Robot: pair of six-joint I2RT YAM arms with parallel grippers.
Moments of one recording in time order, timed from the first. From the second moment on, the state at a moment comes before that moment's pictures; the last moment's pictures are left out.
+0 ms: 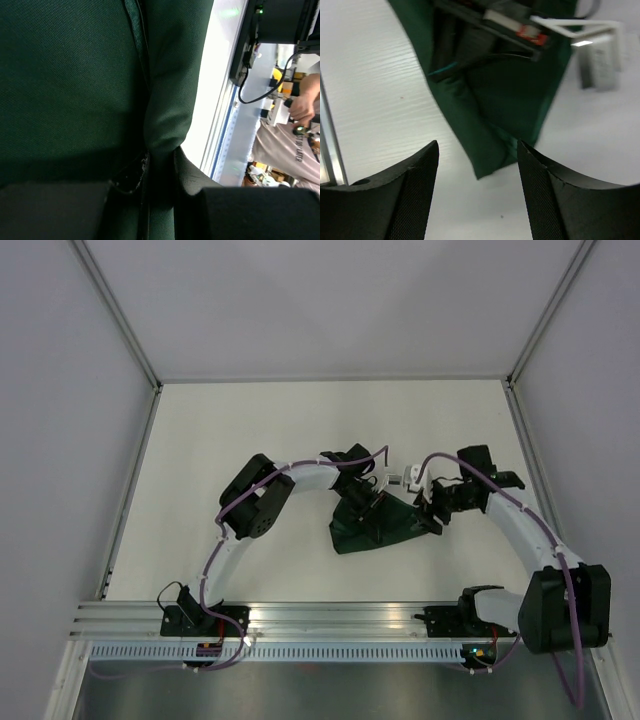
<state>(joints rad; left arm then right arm) -0.80 2.32 1.61 -0.57 0.97 -0.03 0.02 1.26 0.89 -0.84 -0.81 -1.11</state>
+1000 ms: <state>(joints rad) -0.77 2.36 1.62 -0.63 1.06 -0.02 0.64 1.24 0.50 -0.25 -0.39 -0.97</state>
